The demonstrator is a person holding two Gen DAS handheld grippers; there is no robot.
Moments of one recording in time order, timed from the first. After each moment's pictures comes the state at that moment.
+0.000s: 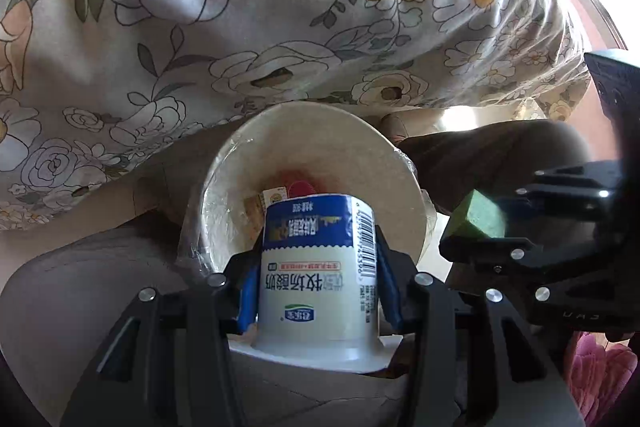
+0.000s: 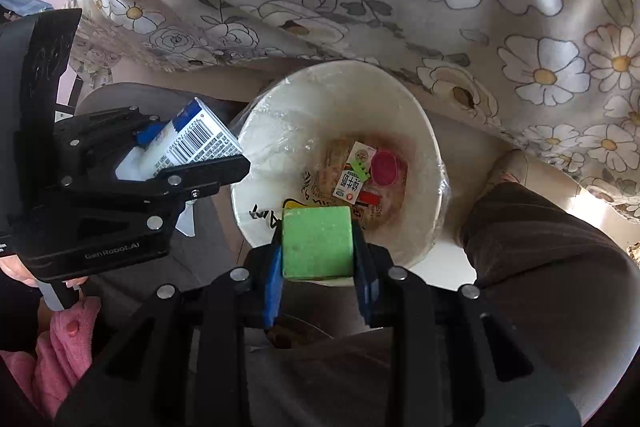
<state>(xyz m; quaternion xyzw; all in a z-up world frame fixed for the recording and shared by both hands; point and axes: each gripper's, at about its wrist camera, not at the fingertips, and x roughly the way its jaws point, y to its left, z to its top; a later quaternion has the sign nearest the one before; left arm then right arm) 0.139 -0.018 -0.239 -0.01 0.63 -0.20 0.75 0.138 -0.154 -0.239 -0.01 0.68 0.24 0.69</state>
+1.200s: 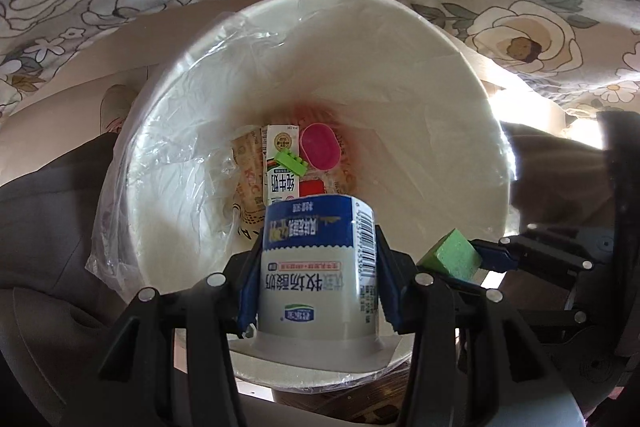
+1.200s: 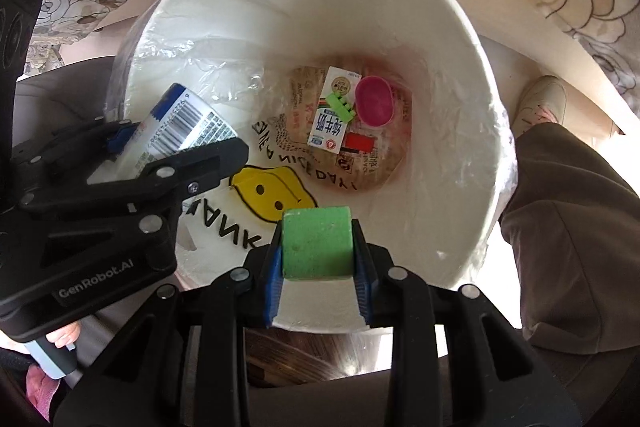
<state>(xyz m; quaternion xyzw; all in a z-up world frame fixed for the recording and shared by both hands) 0.173 -0.025 -0.366 -0.08 0.74 -0.12 0.65 0.162 -0.148 -0.382 -0.01 0.78 0.19 0.59</state>
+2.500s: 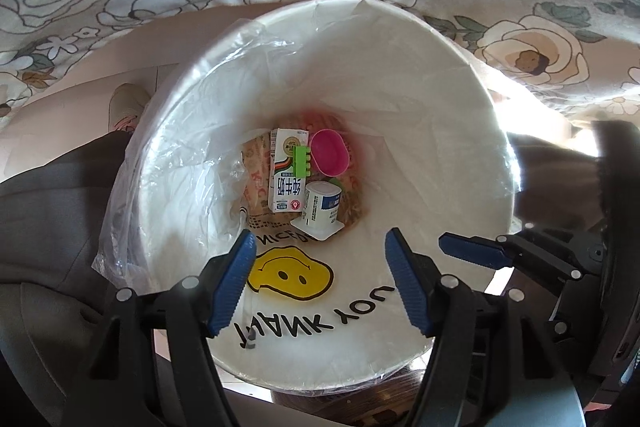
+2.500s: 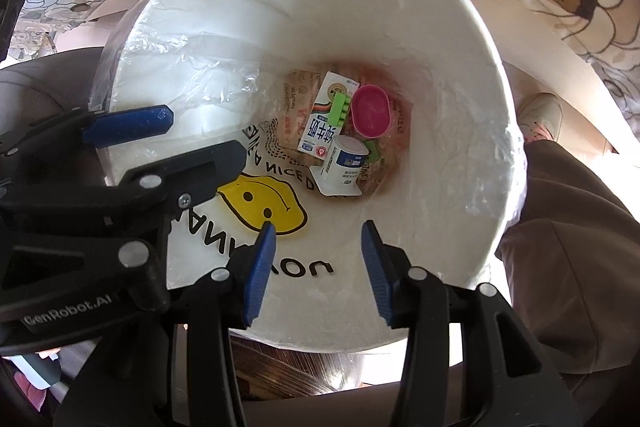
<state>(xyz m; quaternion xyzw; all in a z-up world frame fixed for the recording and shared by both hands) 0.173 -0.021 -0.360 -0.08 0.74 -0.10 0.66 0.162 -0.135 -0.388 -0.03 0.77 0.20 0.60</state>
